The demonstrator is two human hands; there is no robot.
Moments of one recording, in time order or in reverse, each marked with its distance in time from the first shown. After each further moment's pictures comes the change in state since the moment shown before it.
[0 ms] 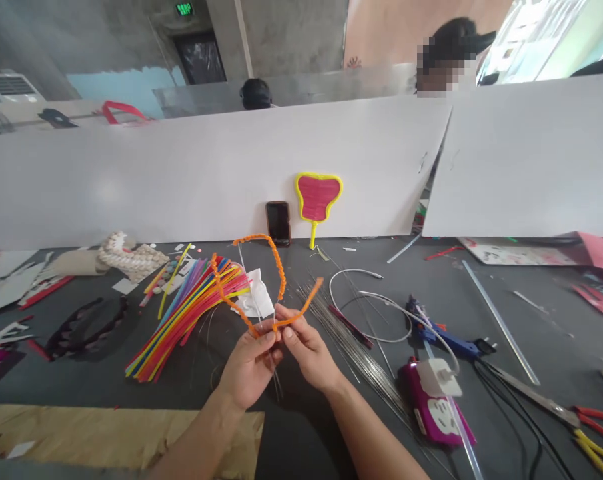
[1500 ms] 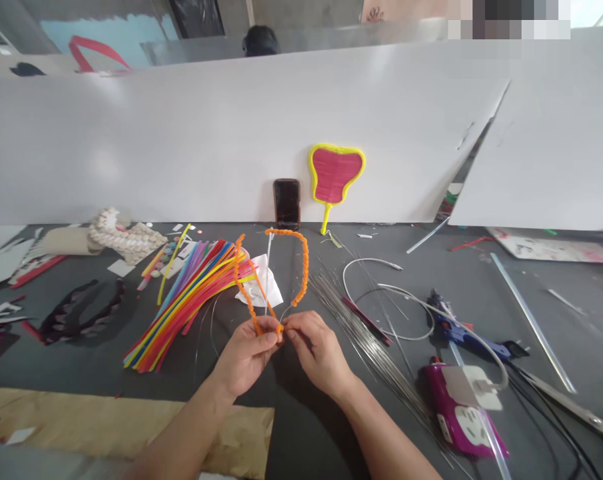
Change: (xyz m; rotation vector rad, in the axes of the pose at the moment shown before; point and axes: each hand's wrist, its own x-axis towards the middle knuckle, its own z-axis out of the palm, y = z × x) left_hand 0.014 0.012 -0.042 0.086 -0.054 -0.064; right_hand 0.000 0.005 0.001 -0.505 -0.053 -0.091
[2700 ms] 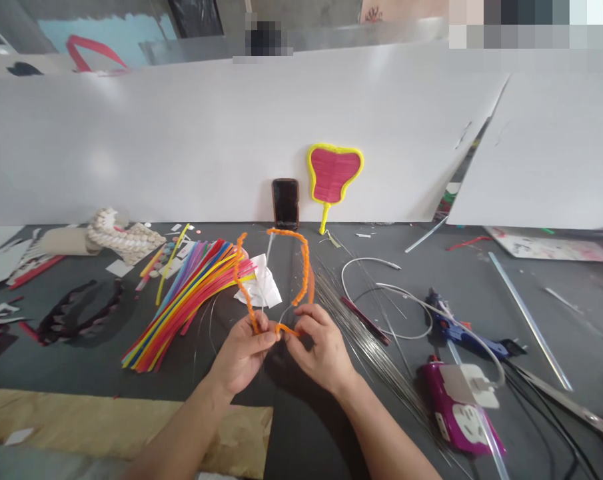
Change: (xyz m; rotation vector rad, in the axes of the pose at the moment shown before) left_hand -0.001 0.002 0.001 0.019 0.001 0.068; right_hand 0.004 -0.004 -0.004 -0.166 0.125 -0.035
